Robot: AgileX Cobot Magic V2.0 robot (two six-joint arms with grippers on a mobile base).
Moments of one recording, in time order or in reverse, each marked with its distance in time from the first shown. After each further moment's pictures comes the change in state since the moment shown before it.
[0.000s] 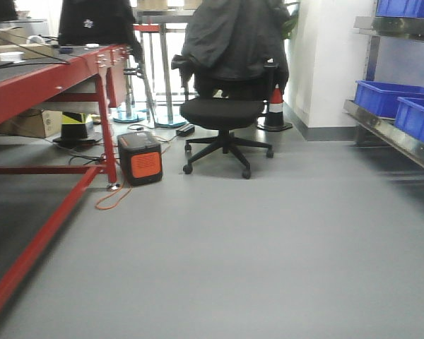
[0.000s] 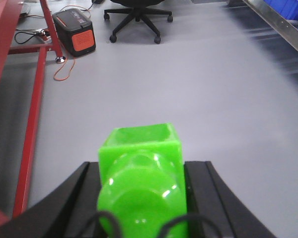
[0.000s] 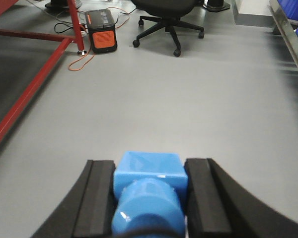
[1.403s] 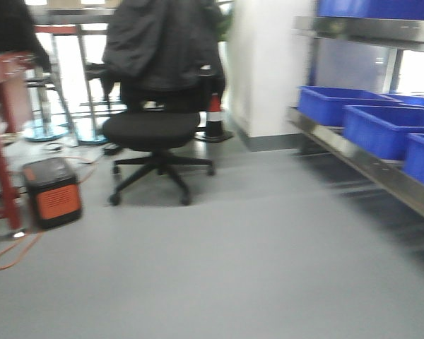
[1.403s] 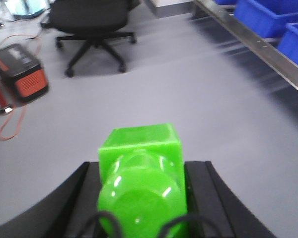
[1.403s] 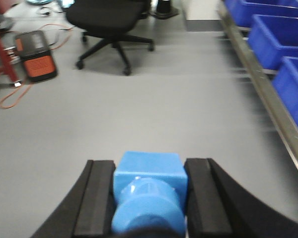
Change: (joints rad) left arm 0.000 0.000 0.000 0.000 0.000 -0.002; right arm 0.000 0.000 0.000 0.000 0.000 0.000
